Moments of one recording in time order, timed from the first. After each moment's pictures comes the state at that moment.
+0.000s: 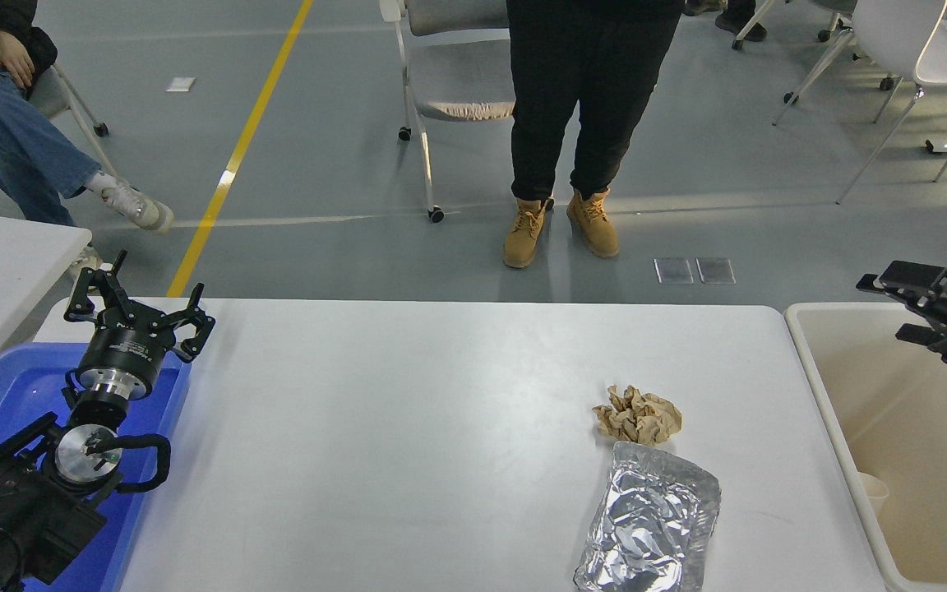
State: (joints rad) left arm -0.55 0.37 -0.86 -0.44 -0.20 -0.59 -0.43; right arm 1.10 -0.97 -0.32 0.74 -0.69 0.42 0.49
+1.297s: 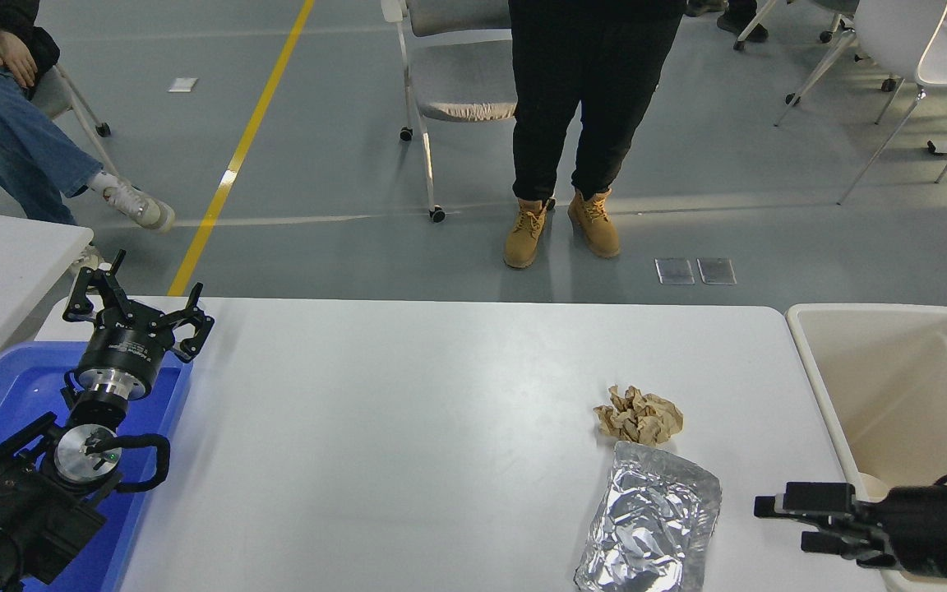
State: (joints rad) left arm -0.55 0.37 -0.86 -0.44 -0.20 -0.59 -0.43; right arm 0.89 -0.99 -0.35 1.35 -0.88 0.23 0.49
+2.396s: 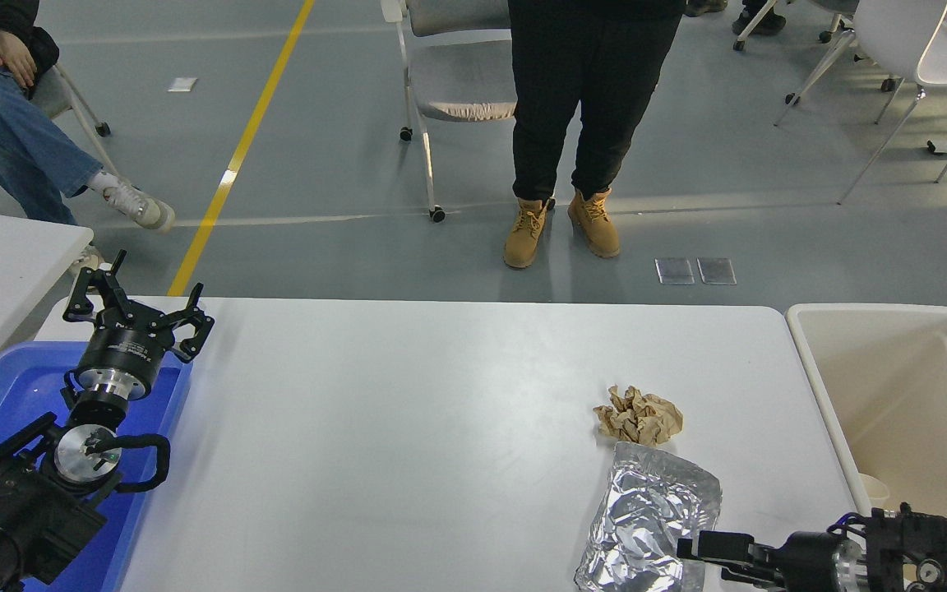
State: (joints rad) left arm -0.55 0.37 -0.86 -0.44 -0.20 -0.59 -0.43; right arm 0.73 -0.73 -0.36 1.17 -0.88 0.01 0.45
